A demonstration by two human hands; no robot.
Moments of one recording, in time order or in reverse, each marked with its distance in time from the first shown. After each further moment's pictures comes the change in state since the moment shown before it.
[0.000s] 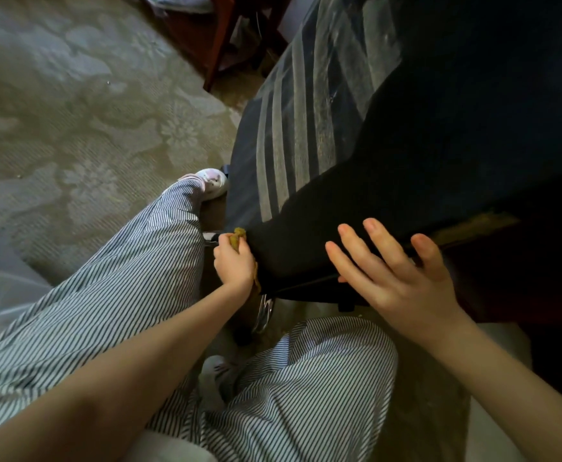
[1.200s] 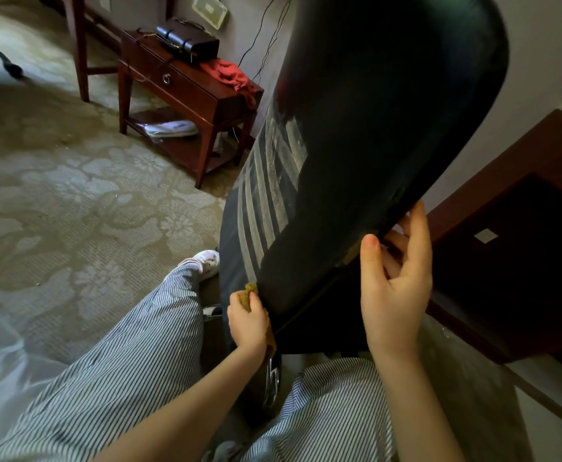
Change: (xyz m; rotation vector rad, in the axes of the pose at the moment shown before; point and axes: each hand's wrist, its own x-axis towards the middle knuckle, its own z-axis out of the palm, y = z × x) left_hand -0.060 0.032 -0.007 -0.146 -0.039 0.113; right_hand 0.044 0.016 -0.070 1.251 0.469 1.516
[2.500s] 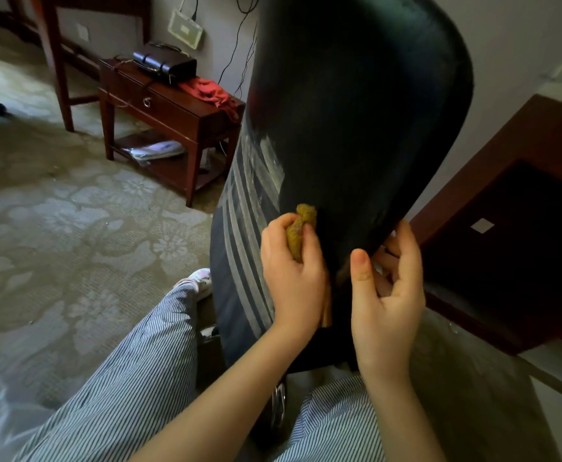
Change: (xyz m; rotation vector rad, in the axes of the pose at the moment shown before) left_hand -0.090 0.151 0.009 -0.286 -0.084 0.832; right_hand -0.002 0.002 -0.005 0.058 0.088 0.033
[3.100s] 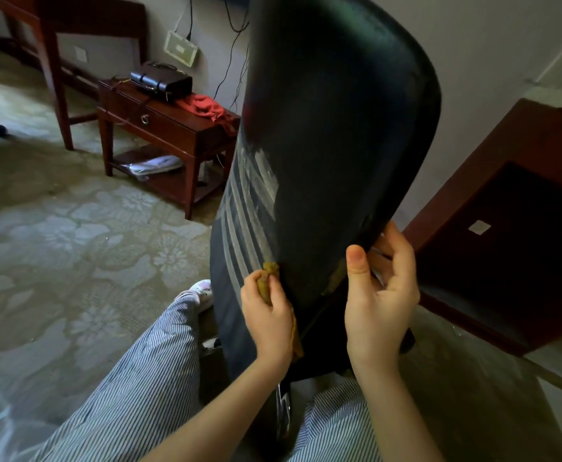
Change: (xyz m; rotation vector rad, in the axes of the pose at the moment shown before) left_hand -0.024 -0.060 -0.019 0.138 0.038 -0.333; right_hand 0.007 -0.010 0.007 0.101 0.102 0.045
